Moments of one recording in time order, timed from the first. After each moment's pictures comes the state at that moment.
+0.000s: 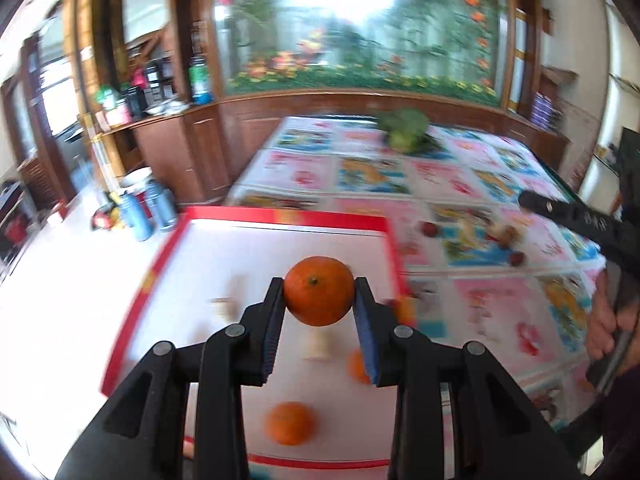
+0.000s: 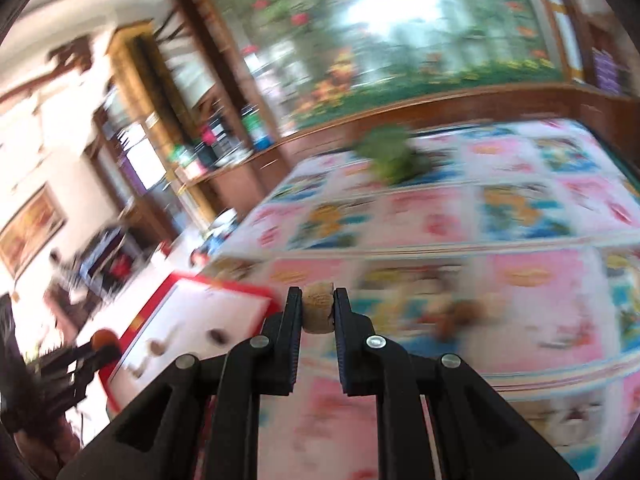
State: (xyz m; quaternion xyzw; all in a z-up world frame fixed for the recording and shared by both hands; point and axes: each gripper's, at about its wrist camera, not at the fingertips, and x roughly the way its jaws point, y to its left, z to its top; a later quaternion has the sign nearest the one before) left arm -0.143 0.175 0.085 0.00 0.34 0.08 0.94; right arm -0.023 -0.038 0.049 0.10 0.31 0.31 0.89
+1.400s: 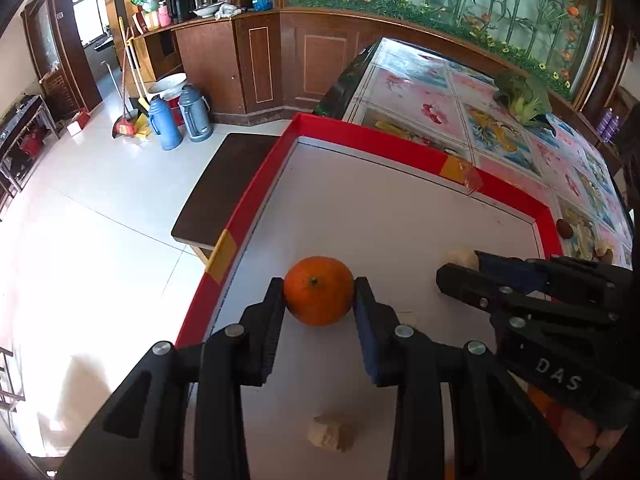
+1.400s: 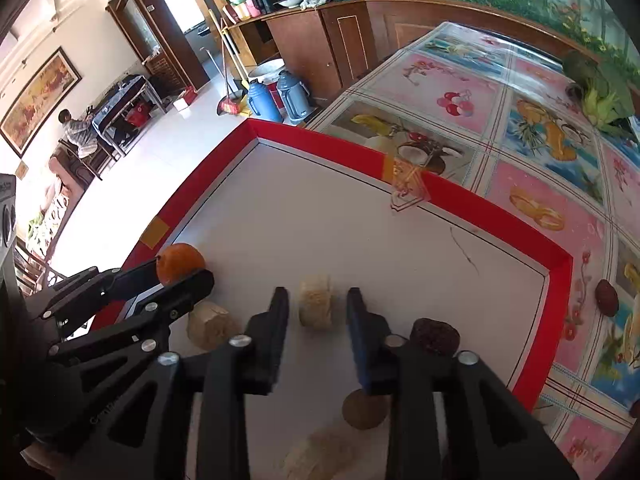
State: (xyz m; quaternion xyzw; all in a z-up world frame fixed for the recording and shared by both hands) left arm -0.080 0.306 0.020 -0.09 0.47 0.13 0.87; right arm 0.004 0.186 -0.006 -0.04 0.49 0.37 0.79
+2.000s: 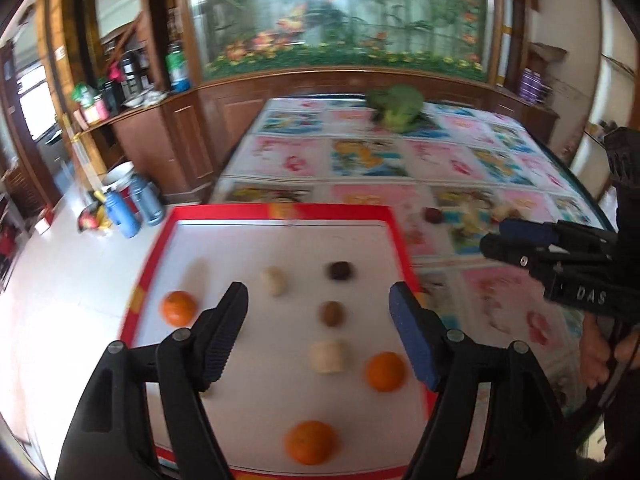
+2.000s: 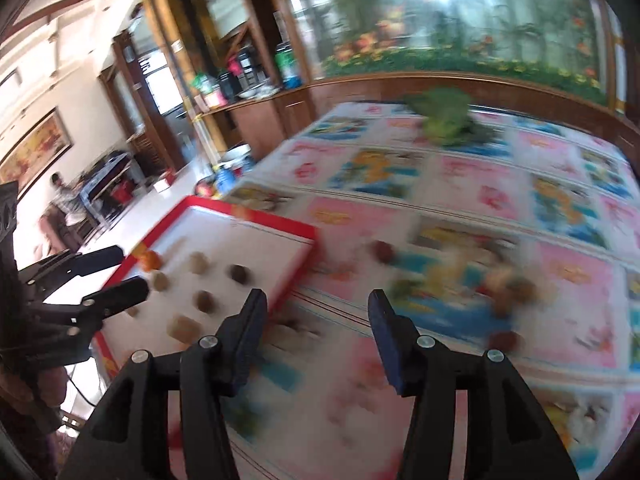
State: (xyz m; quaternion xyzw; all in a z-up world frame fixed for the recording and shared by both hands) left arm -0.117 0.171 0.081 0.02 0.39 0.02 0.92; right arm -0.031 -0.050 0.029 0.03 0.37 0.29 0.88
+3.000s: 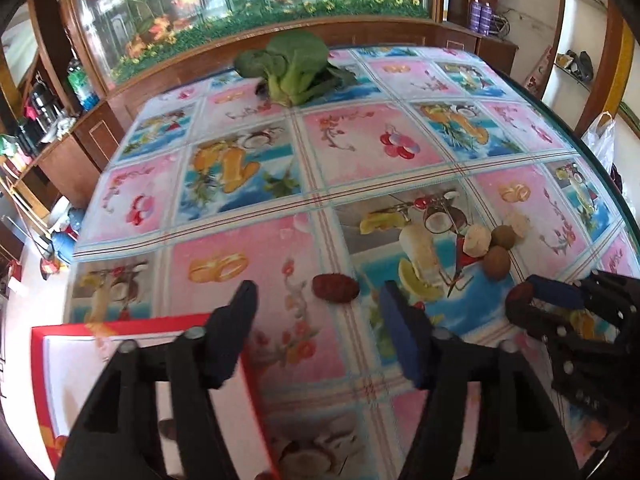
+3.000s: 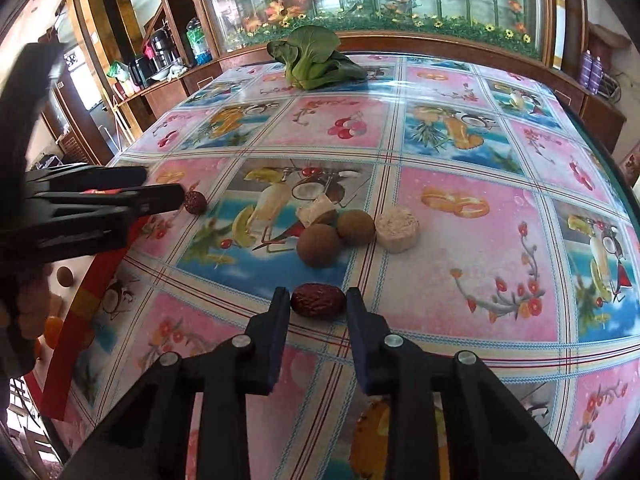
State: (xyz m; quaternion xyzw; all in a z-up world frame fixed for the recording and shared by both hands) left arm 0.051 0.061 0.026 0.09 0.47 -0.07 0.88; right arm 0.011 -0.102 -0.023 0.01 0.44 0.19 0.88
